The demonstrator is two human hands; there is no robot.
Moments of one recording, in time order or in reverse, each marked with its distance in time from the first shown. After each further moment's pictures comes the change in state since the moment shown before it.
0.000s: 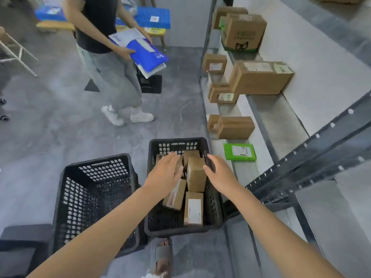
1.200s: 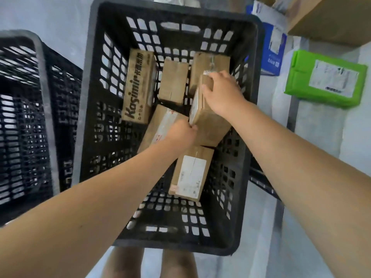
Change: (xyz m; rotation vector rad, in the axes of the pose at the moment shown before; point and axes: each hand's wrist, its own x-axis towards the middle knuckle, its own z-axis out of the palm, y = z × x) left_hand 0.211 -0.127 0.370 -0.448 -0.429 -0.845; right_hand 0.348 0.221 0.205 -0.356 -0.255 0.019
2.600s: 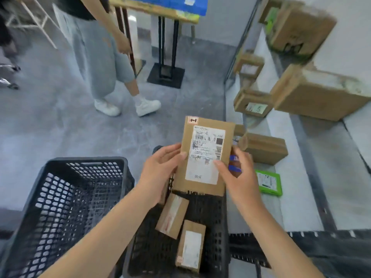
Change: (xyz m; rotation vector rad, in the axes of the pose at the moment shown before) left_hand -0.297 0.048 -0.243 -0.975 0.081 0.518; right_hand -0.263 -0.146 -0.204 0.728 0.501 -0.160
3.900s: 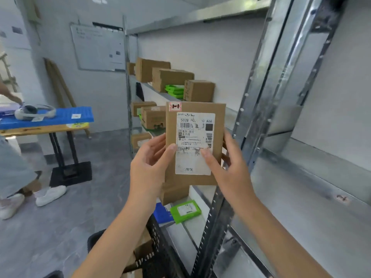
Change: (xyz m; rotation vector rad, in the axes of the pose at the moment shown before) left_hand -0.271 0.192 0.123 -0.082 -0.518 0.656; right_hand -0.237 -0.243 -0.191 0.030 0.630 -0.394
